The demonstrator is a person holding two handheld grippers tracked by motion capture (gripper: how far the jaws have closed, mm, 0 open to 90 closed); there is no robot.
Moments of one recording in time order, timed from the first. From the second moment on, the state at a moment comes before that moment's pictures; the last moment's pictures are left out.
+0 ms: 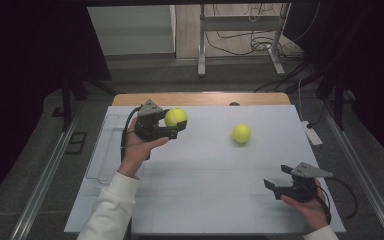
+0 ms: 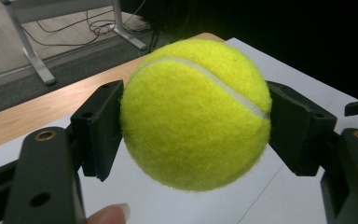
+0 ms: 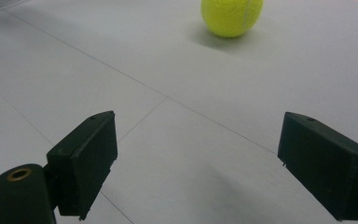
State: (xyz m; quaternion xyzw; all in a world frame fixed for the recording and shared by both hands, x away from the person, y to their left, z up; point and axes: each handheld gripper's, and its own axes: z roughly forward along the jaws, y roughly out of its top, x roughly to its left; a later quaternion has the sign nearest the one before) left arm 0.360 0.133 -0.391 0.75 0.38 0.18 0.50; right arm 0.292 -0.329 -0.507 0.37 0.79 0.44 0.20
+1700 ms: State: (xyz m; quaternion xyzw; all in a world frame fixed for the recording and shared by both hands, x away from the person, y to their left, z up) left arm 0.368 0.175 -0.393 0.72 0.44 0.21 0.49; right arm 0.292 -0.329 -0.507 0.37 0.79 0.44 0.20
